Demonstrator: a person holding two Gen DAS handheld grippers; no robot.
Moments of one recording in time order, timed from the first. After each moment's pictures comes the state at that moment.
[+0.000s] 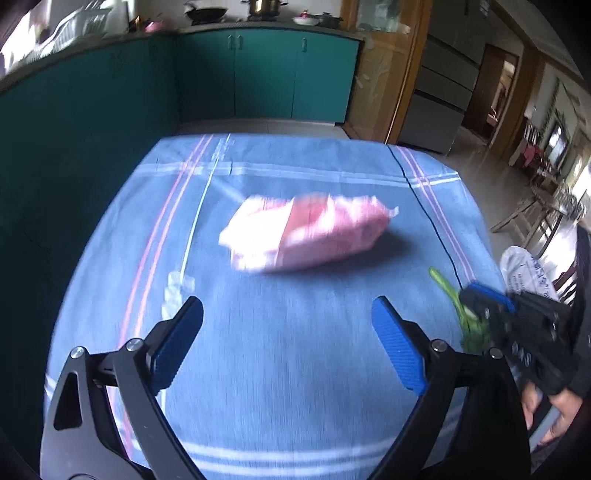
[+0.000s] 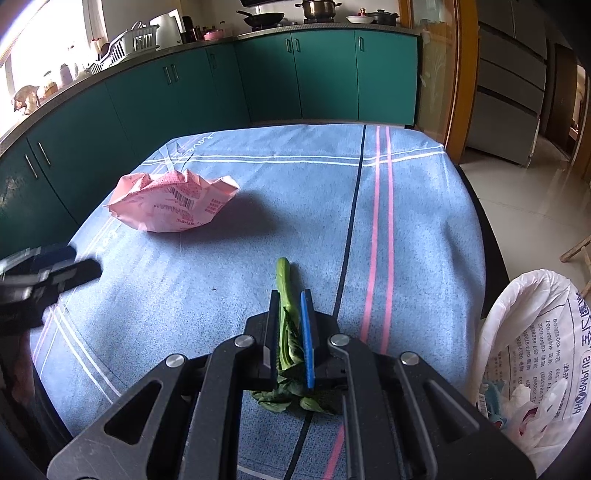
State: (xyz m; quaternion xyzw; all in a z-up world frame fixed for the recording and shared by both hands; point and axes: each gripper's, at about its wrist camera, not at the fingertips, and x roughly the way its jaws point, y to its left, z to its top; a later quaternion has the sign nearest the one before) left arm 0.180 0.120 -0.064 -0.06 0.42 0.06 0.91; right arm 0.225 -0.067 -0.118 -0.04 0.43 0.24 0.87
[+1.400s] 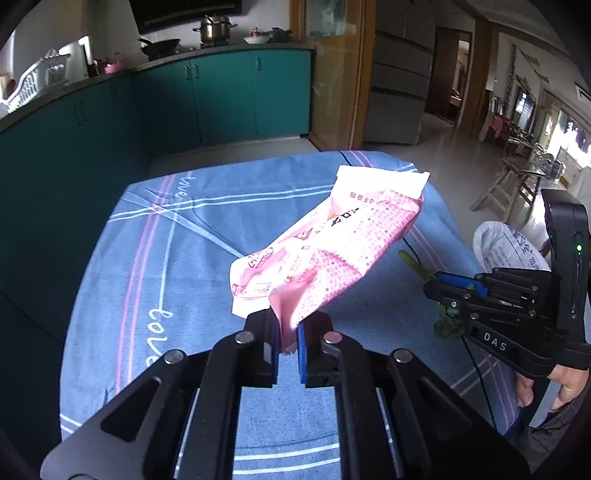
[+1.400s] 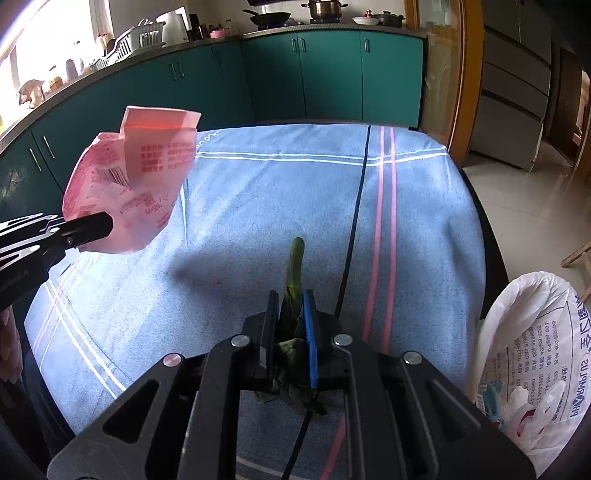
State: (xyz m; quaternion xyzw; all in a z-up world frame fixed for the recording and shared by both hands) left arm 0.158 0.091 -0.051 0.00 0.39 0.00 0.92; right arm 0.216 -0.066 -0.113 -0.05 0.43 0.25 0.87
